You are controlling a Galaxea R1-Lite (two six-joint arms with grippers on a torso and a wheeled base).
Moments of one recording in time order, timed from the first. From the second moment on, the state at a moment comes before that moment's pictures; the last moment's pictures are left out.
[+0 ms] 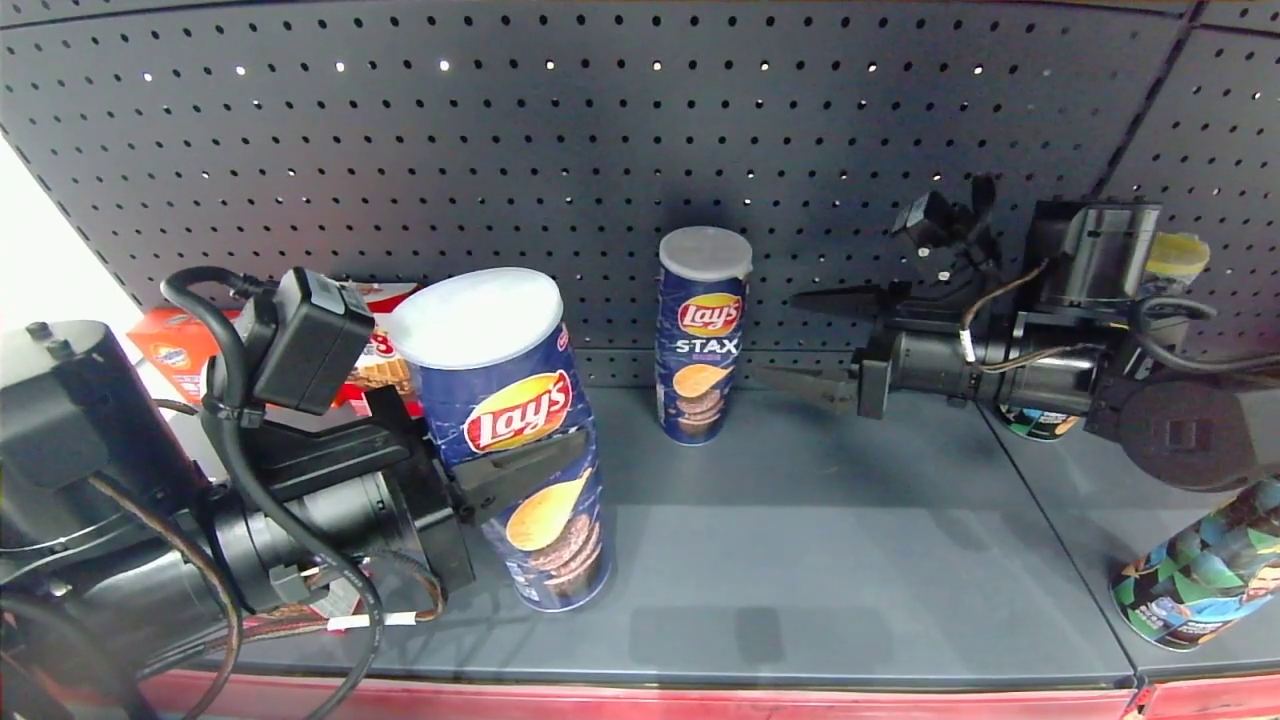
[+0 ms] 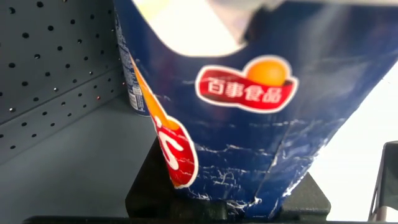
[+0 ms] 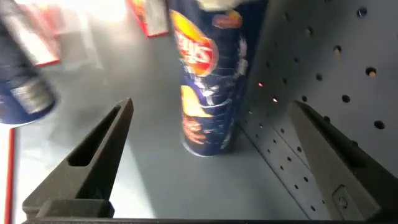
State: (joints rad) left arm -0.52 1.44 -0.53 -0.92 -0.41 0.02; right arm 0.41 1.79 -1.14 -0.56 0.63 -0.30
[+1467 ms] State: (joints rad) left arm -0.51 1.44 -0.52 -0.92 -0.42 0.02; right arm 0.48 1.82 -1.06 -0.57 0.53 -0.24
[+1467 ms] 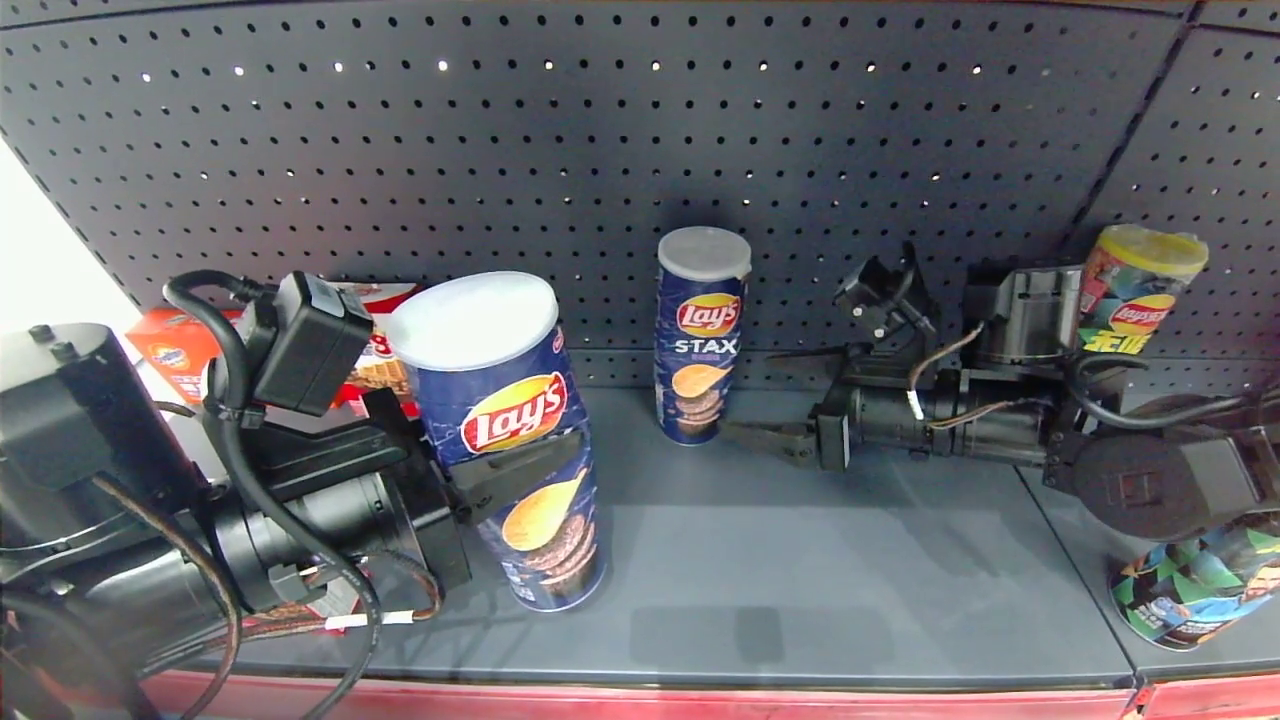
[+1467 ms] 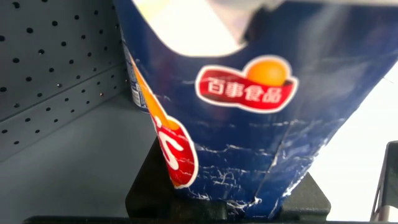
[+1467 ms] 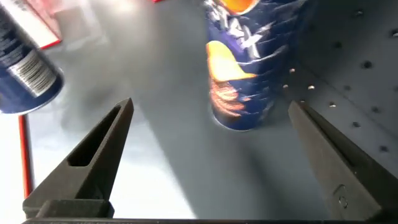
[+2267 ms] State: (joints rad) left arm -0.50 1.47 -0.53 -0.92 -0.42 0.02; right arm 0.52 1.99 -1.26 -0.57 0.53 -0.24
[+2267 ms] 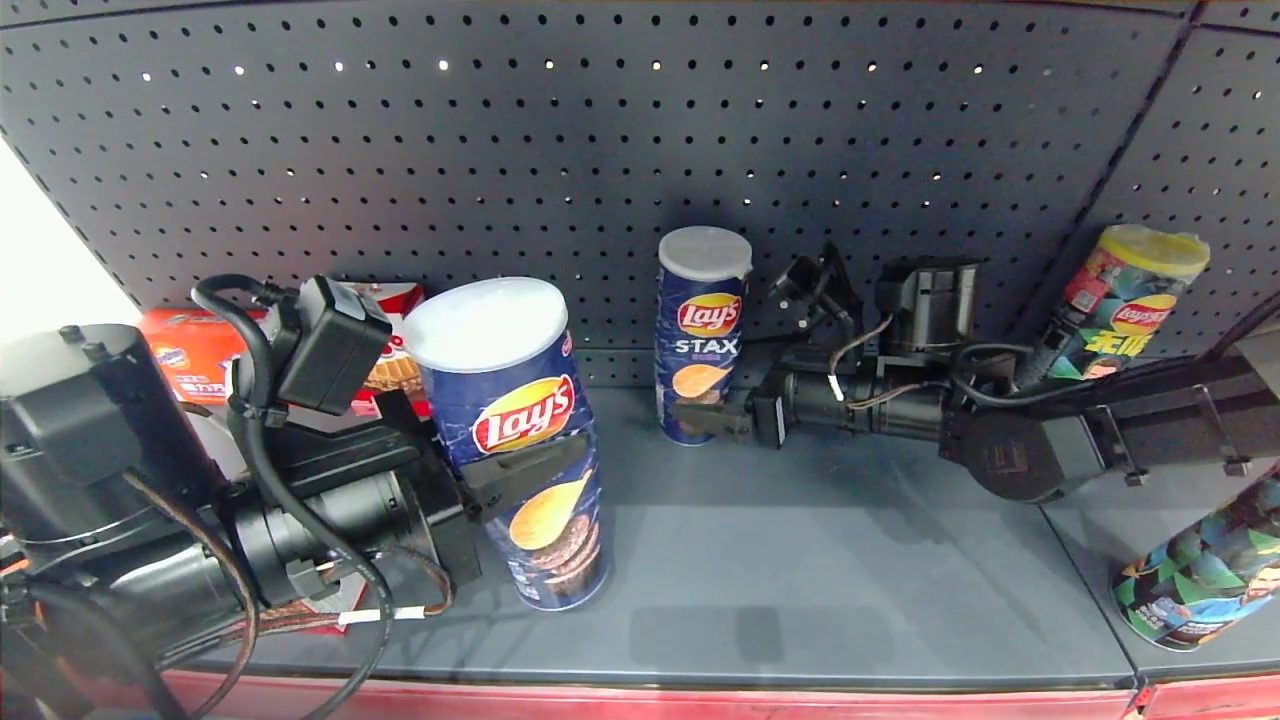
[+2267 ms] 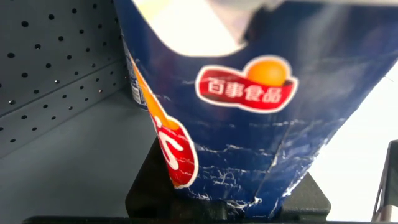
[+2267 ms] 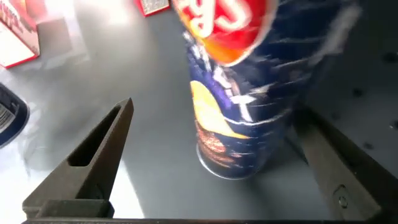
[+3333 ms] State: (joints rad) left arm -0.50 1.47 -0.53 -0.92 -0.42 0.02; right arm 0.53 2.00 -1.27 -0.59 0.45 -0.22
